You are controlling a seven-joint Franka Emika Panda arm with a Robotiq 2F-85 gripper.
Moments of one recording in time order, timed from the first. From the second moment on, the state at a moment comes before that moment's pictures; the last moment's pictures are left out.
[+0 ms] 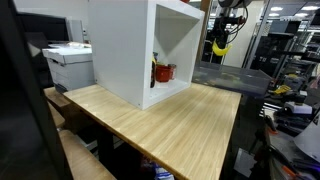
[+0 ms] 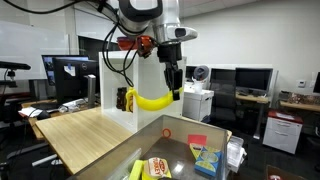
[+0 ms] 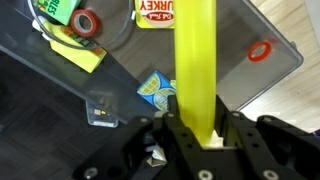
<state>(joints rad) -0.30 0.16 -0.33 -1.88 -0.03 2.20 0.16</state>
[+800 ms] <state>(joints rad) -0.33 0.30 -0.33 -1.84 0.06 2.18 0.19</state>
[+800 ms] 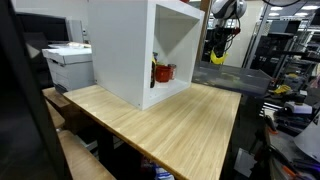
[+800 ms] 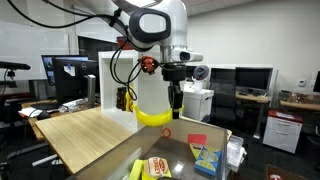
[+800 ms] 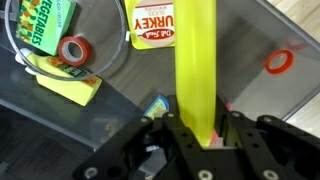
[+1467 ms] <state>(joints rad) -0.33 0.27 -0.34 -1.77 0.07 2.14 0.22</state>
